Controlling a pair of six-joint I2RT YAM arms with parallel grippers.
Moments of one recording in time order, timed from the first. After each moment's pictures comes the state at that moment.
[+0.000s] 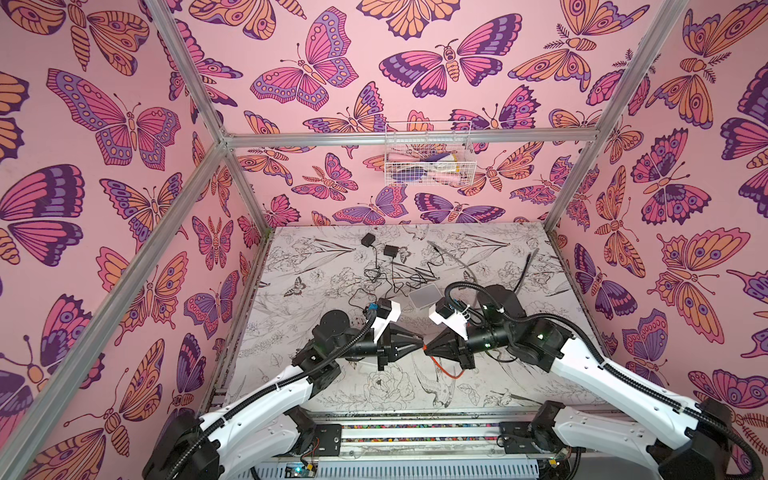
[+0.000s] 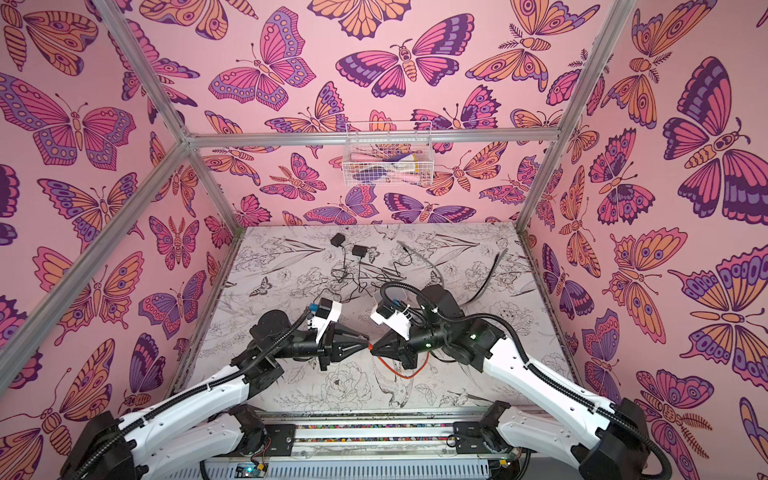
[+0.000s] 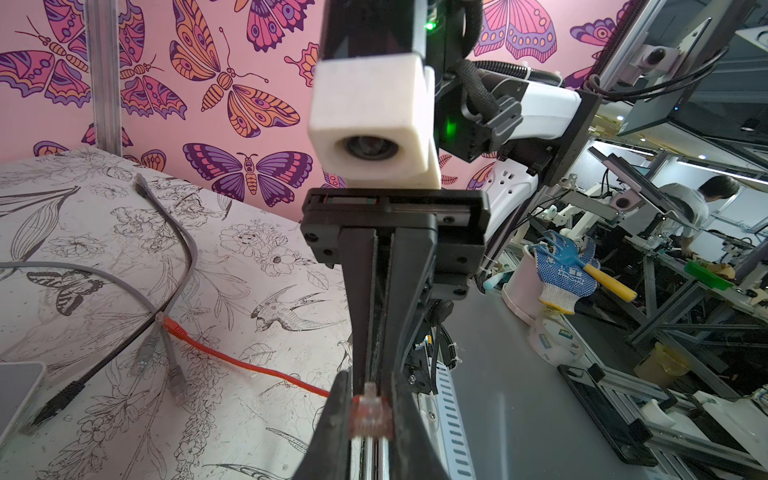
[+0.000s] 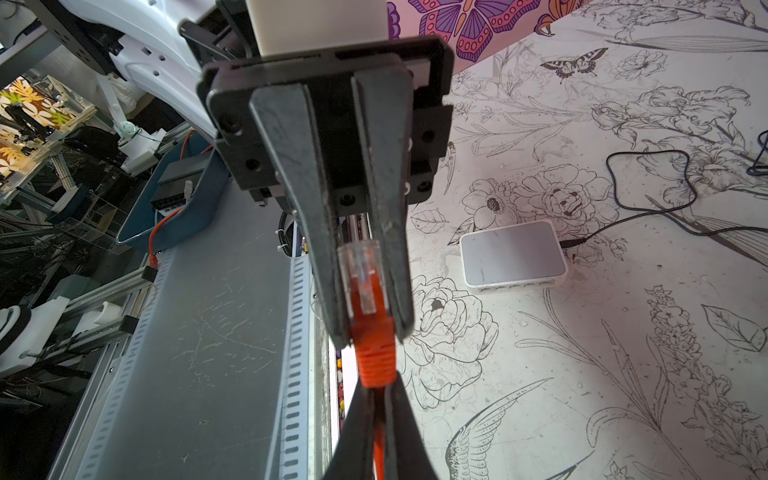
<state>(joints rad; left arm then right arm) -0.70 0.96 0.47 0.48 0.84 -0.32 0.77 1.05 0.86 -0.42 -0.75 -0.02</state>
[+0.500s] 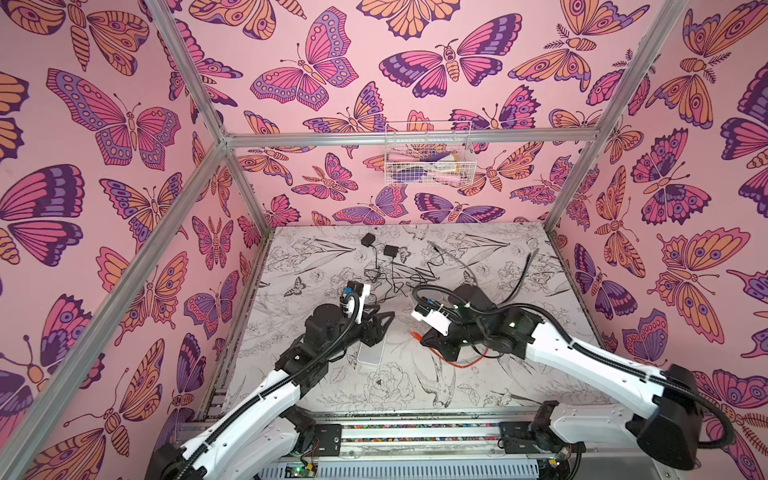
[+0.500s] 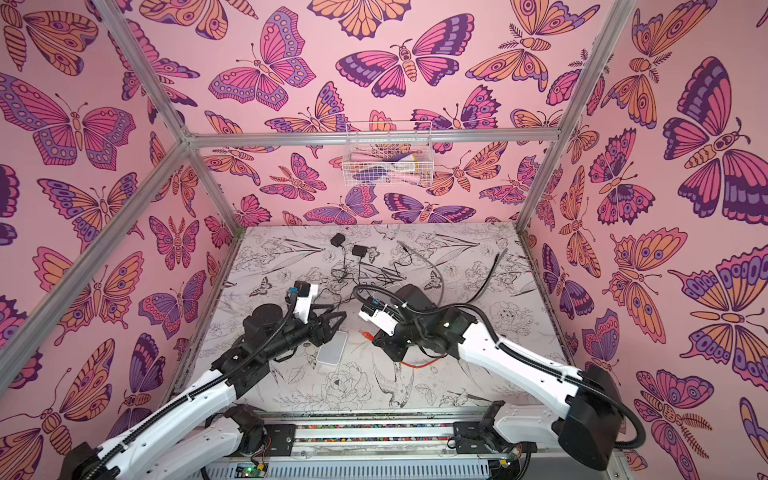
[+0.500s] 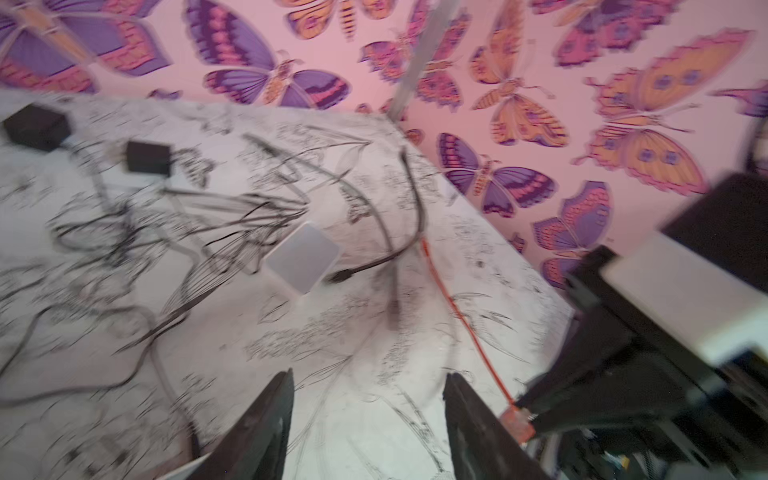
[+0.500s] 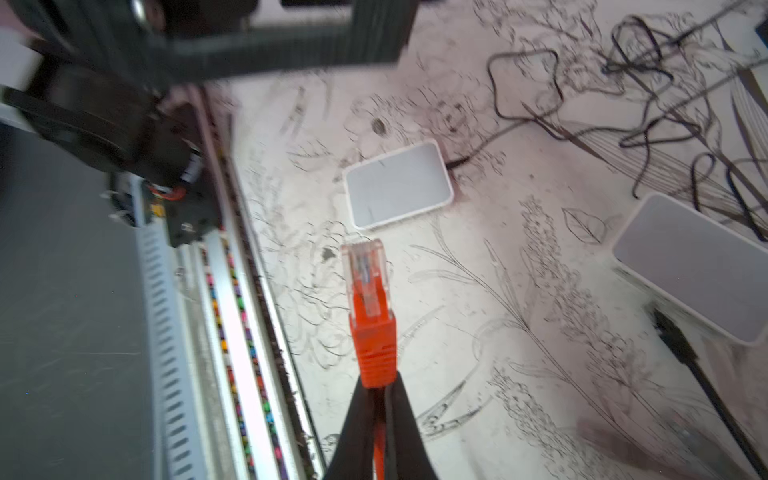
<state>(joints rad) -0.51 0.88 0.52 0.00 0.24 -0.40 0.89 1.30 1.01 -0.60 -0.26 -0.08</state>
